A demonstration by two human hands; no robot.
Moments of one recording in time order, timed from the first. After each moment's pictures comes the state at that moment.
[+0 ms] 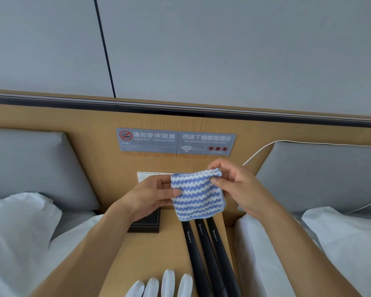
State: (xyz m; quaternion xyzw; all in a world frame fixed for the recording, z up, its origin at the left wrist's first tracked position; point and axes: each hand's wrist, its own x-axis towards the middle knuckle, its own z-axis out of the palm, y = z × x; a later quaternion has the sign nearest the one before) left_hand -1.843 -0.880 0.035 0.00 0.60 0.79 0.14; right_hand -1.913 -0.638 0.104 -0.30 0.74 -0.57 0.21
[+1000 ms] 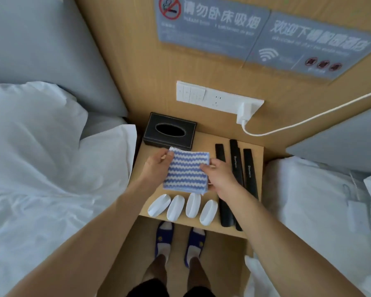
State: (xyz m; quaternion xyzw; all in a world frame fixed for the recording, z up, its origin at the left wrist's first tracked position) left_hand -1.784 -0.914 -0.182 -0.40 0.69 0.60 0.04; right_hand -1.886 -0.756 -0.165 0.09 0.76 -0.47 0.44
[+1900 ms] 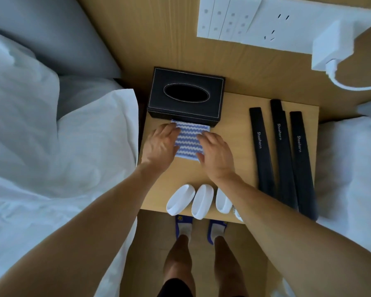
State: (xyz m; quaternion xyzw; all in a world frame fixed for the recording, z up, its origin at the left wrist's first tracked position) left_hand -1.793 -0.985 -0.357 -0.14 0.97 0.17 0.06; right_hand -1.869 -0.819 -0.358 -0.34 0.91 -0.11 0.19
